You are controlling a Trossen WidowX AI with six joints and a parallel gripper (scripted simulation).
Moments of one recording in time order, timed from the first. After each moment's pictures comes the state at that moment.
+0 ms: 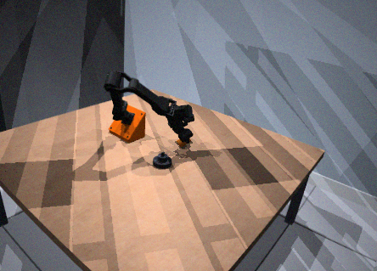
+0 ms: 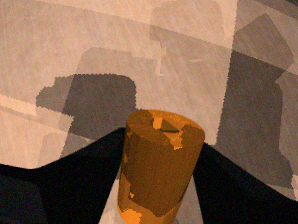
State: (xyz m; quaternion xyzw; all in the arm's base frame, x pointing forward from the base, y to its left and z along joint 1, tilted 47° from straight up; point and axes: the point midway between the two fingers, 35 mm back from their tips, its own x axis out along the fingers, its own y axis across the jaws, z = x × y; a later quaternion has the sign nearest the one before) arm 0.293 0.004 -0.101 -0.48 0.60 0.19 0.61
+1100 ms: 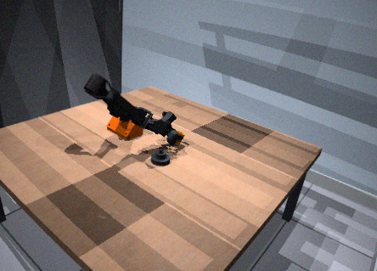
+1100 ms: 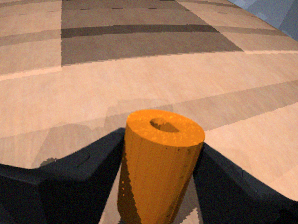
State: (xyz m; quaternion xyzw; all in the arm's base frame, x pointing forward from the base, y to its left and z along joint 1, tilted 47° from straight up) arm 0.272 -0.015 -0.081 -0.41 0.42 0.32 0.75
